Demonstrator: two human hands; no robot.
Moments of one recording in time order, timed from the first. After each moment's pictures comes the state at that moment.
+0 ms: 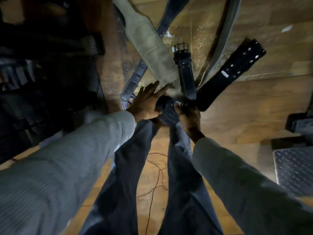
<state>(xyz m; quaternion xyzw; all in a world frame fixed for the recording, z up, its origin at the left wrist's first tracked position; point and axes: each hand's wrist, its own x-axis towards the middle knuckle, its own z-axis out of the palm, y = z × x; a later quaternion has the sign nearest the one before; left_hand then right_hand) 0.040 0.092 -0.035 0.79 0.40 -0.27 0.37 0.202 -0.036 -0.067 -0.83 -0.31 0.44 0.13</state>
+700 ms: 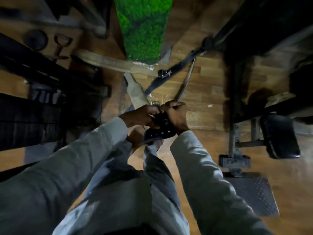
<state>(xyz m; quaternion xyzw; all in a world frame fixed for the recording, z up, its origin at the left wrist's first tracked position) 0.086 0.101 0.354 0.53 0.41 -0.03 0.74 0.244 0.064 0.380 -0.74 -0.27 0.49 0.37</state>
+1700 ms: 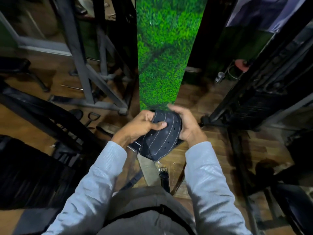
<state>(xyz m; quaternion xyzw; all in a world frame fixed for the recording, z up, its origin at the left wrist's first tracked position) 0.037 0.168 0.575 0.53 0.37 0.31 0.70 0.213 0.172 0.586 -0.48 -0.21 0.76 0.39</state>
